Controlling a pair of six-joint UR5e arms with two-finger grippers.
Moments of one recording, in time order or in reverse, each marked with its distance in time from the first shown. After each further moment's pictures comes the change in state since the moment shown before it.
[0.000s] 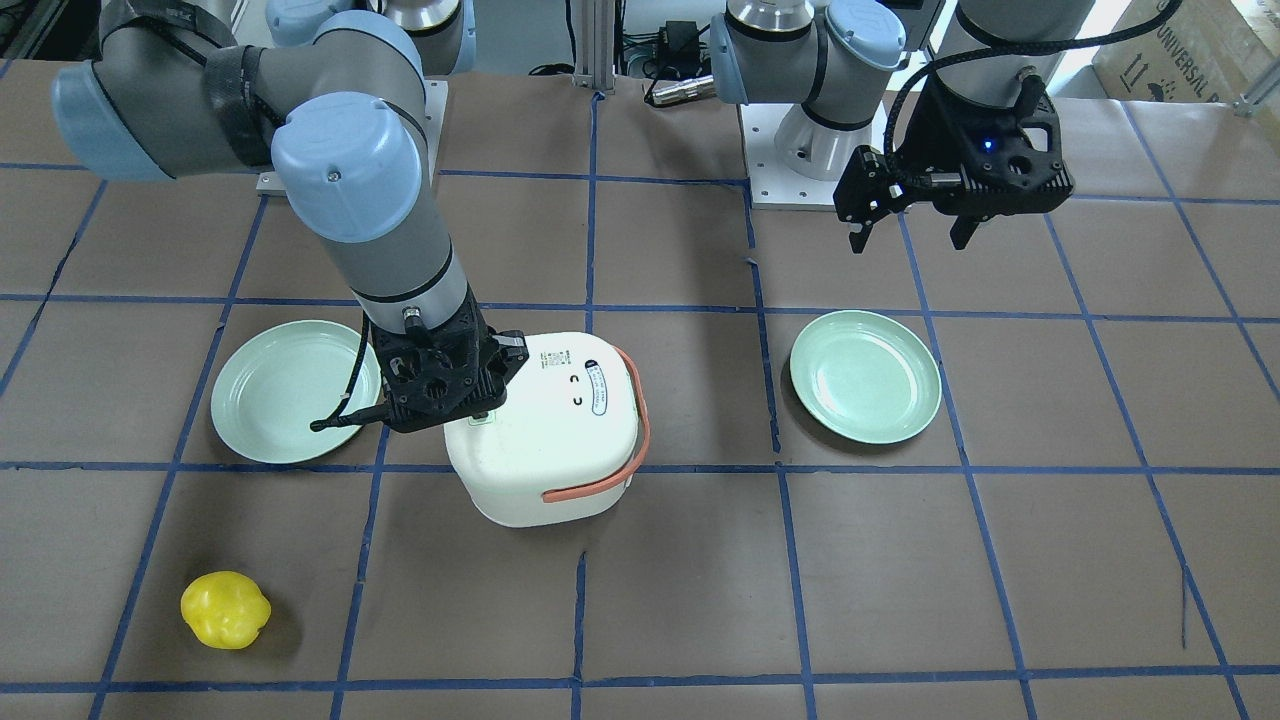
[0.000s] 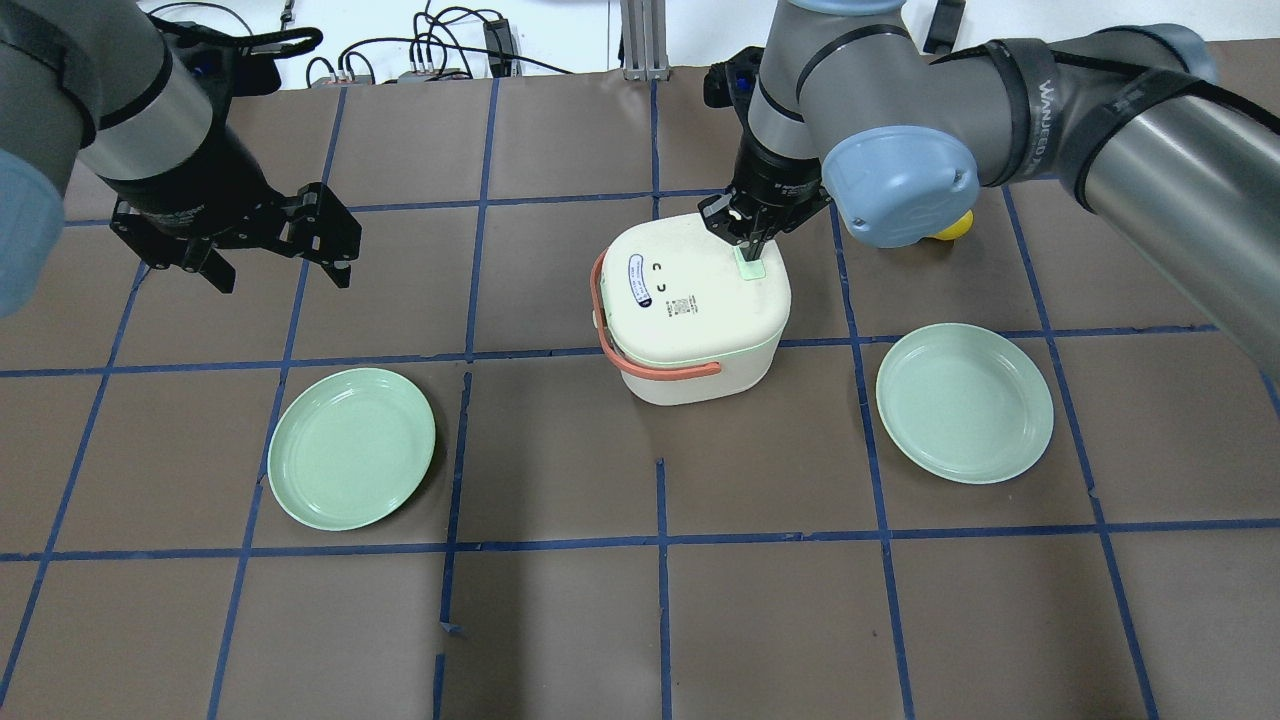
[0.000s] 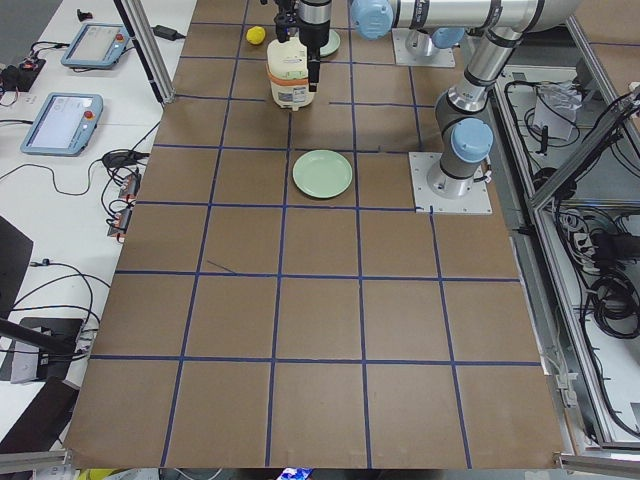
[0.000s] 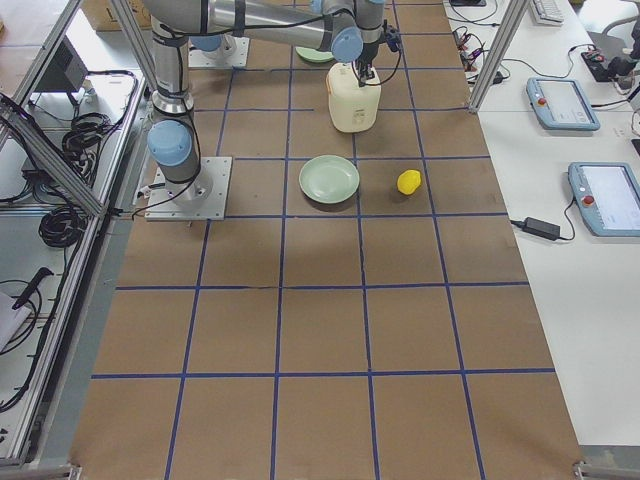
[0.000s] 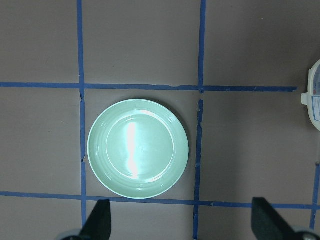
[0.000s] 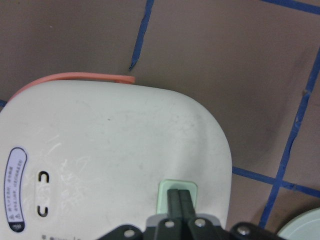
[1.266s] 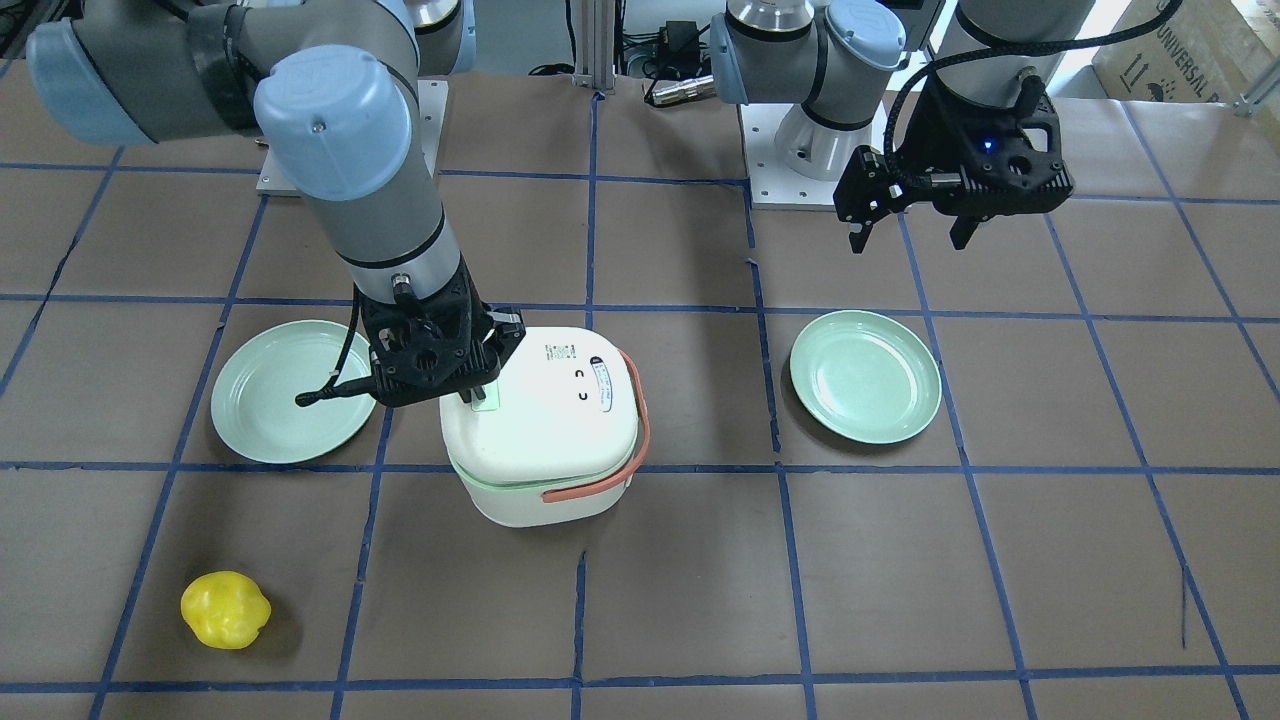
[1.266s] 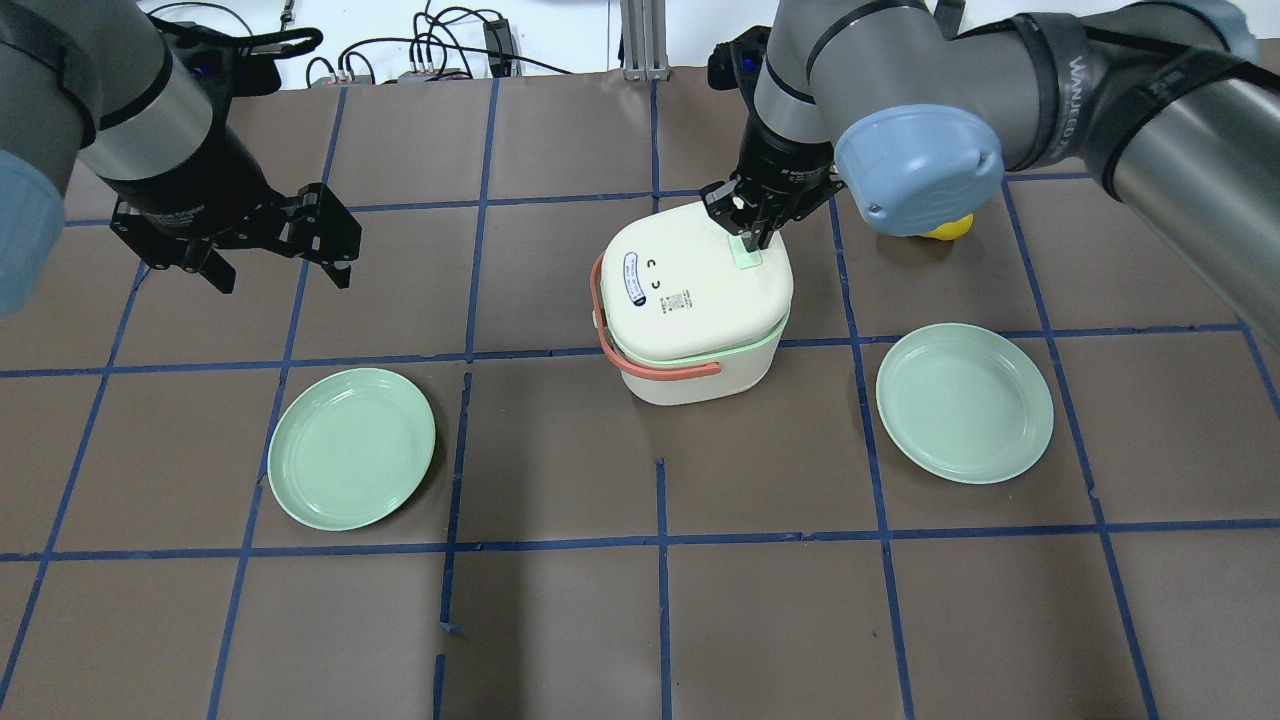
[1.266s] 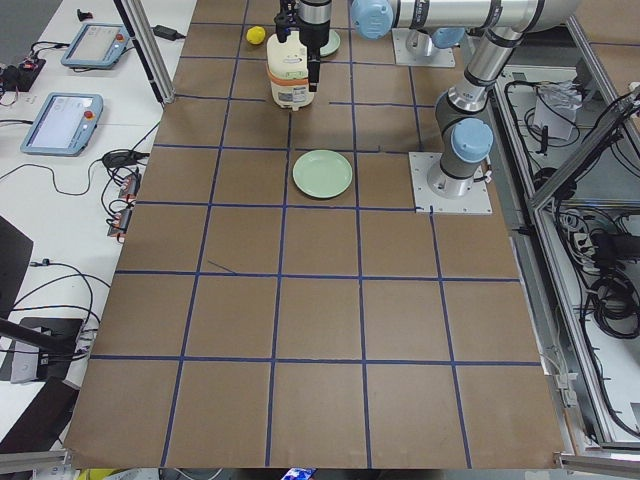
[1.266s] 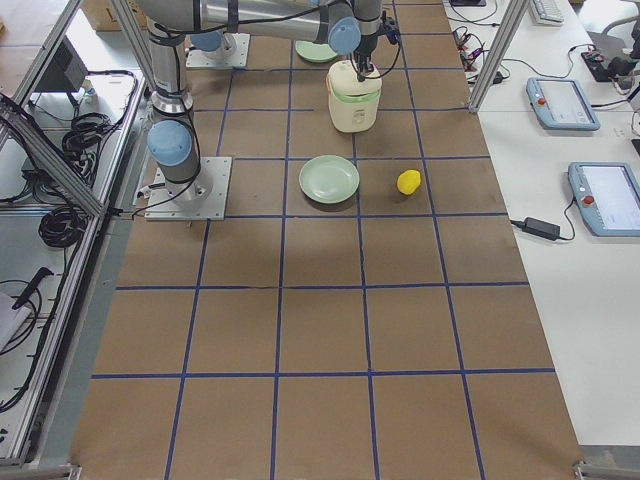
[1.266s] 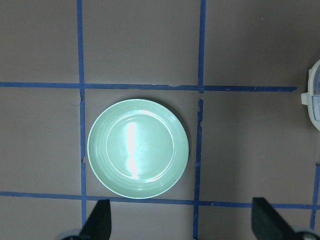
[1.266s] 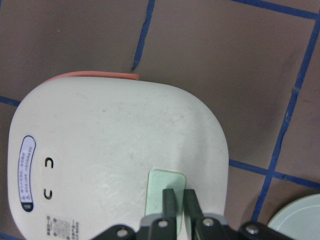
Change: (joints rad) left arm 0.000 0.000 0.000 -0.001 0.000 0.000; right arm 0.000 -0.053 -0.020 0.057 -0.006 0.009
